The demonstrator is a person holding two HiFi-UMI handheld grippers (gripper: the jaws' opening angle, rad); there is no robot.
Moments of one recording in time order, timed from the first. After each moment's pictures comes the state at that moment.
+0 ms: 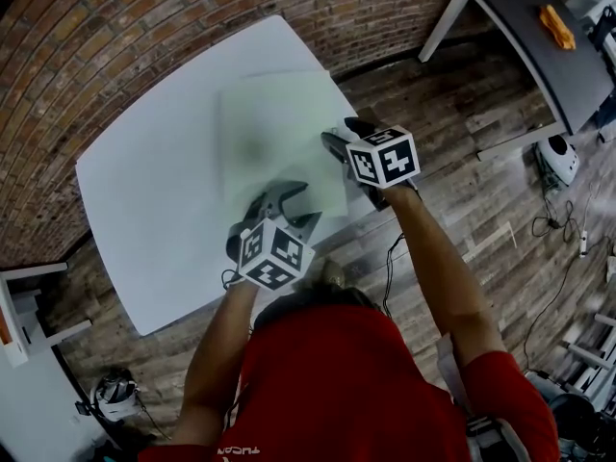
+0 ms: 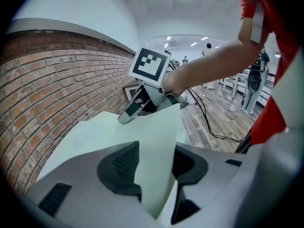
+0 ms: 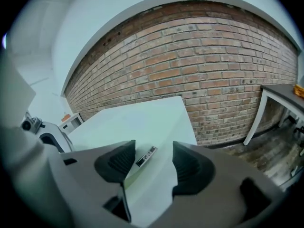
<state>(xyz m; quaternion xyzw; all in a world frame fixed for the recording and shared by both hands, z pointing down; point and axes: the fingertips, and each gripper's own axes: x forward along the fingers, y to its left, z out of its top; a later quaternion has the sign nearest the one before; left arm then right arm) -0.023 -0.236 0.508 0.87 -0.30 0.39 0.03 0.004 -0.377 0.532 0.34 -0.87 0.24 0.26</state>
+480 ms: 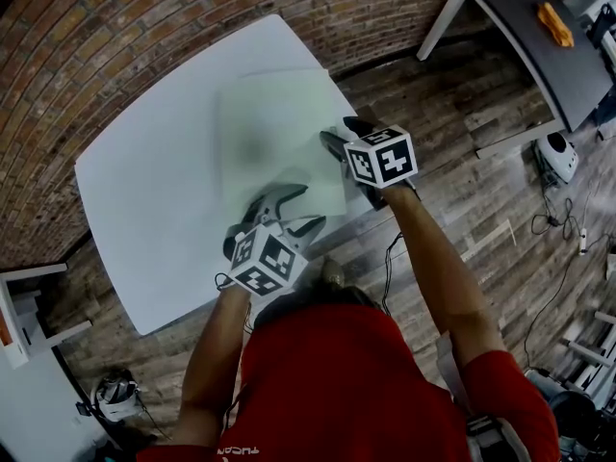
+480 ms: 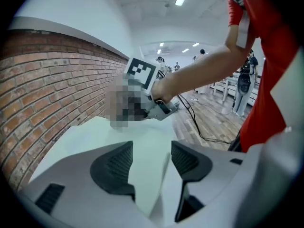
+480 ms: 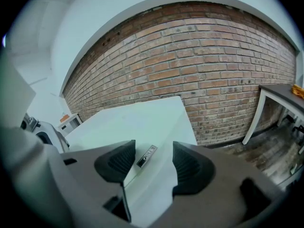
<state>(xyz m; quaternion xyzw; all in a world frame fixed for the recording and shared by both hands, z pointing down) -0.014 -0.216 0.500 0.90 -0.25 0.36 0.02 0.006 -0.375 0.532 0.34 -0.87 0.24 0.26</state>
